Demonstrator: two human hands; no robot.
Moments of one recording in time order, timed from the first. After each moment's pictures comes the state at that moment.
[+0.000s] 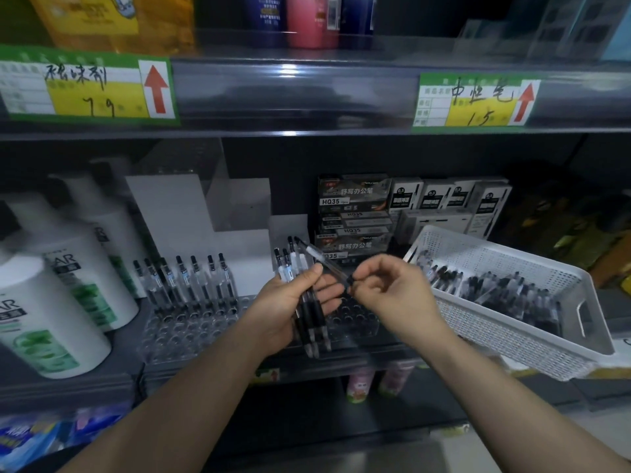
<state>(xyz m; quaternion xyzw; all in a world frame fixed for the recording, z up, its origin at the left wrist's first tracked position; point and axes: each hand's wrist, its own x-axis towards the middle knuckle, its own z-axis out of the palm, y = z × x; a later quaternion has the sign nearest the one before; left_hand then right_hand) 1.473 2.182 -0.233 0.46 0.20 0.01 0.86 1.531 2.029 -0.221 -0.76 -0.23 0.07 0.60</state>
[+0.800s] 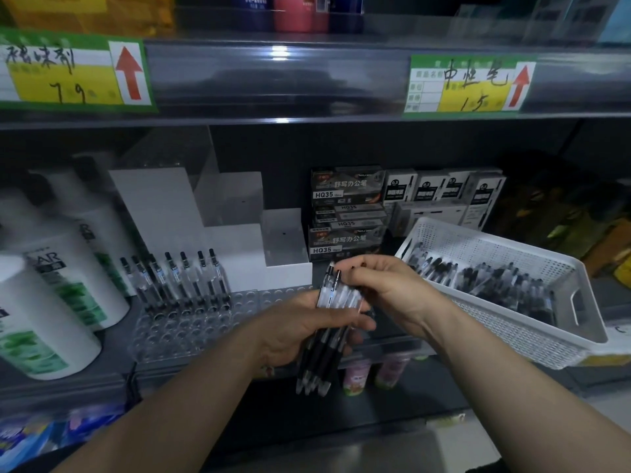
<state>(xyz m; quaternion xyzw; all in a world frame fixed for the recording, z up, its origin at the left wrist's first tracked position) 1.458 2.167 -0.234 0.58 0.07 -0.16 0.79 1.547 2.031 -0.215 -0.66 -0.17 0.30 0.66</state>
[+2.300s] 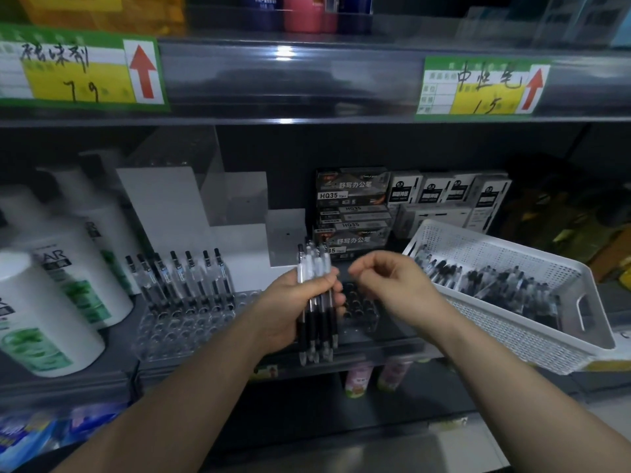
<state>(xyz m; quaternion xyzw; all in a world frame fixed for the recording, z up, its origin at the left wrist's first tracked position) 1.470 2.178 -0.230 0.52 0.17 -0.03 0.83 1.546 2.028 -0.217 -0.77 -0.24 0.15 0.57</state>
